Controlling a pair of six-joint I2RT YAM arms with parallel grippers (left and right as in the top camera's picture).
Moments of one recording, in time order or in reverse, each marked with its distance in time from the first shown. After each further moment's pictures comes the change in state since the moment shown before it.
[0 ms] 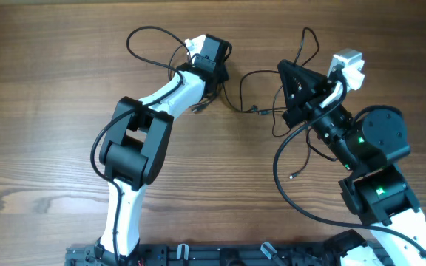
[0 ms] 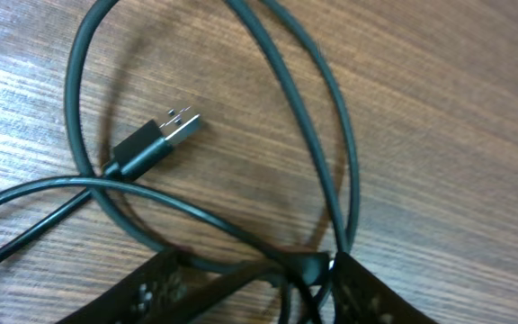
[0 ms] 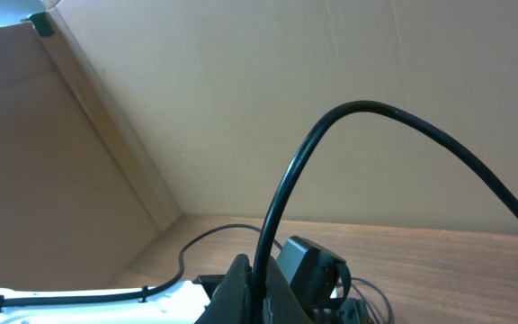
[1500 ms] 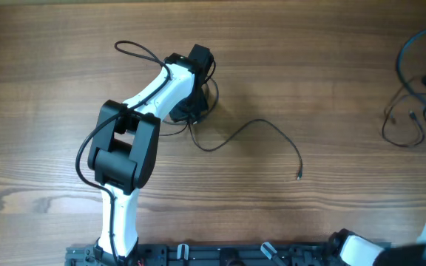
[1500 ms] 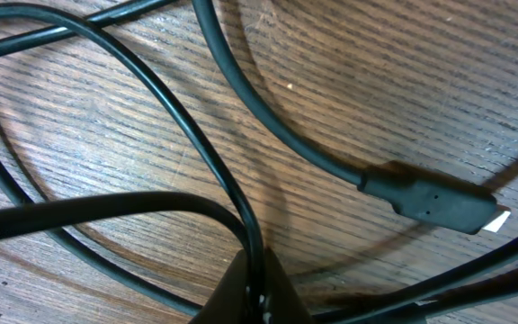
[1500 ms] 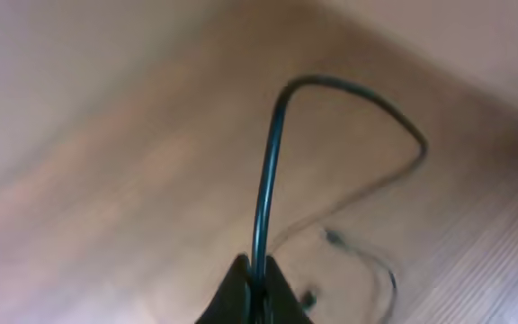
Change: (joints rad) left arm 0.048 -0.063 0.026 -0.728 0.080 0.008; right arm -0.868 0.491 0.424 -0.691 0.287 -0.117
